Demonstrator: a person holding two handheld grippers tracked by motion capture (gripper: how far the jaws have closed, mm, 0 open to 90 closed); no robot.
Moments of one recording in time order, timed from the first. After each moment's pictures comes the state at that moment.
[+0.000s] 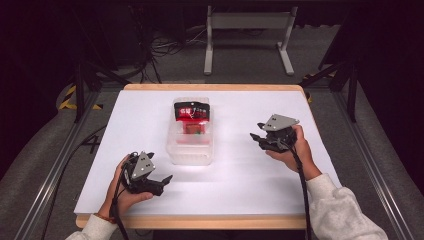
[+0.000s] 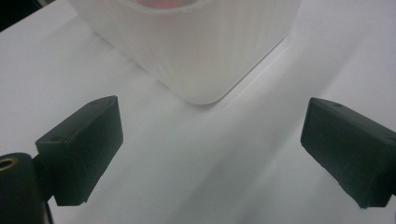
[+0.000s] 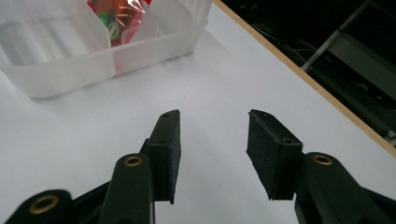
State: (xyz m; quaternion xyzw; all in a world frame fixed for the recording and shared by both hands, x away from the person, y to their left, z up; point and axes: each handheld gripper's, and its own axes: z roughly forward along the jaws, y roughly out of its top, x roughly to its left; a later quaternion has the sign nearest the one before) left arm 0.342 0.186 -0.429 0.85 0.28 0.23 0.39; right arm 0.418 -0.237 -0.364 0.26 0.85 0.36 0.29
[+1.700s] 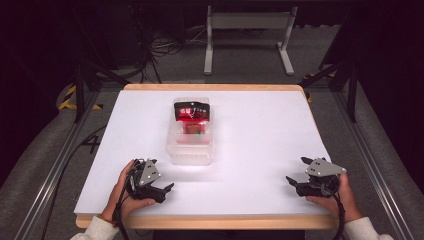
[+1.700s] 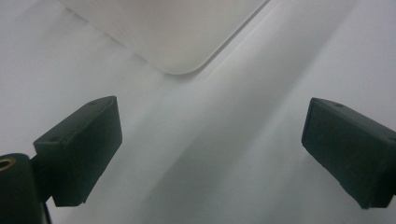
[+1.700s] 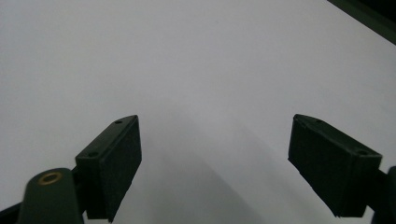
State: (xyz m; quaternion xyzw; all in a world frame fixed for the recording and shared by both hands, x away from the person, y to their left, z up) left arm 0.336 0.178 -0.447 0.87 0.26 0.23 0.35; right arm 0.322 -0.344 -0.430 0.30 0.84 0.34 0.29
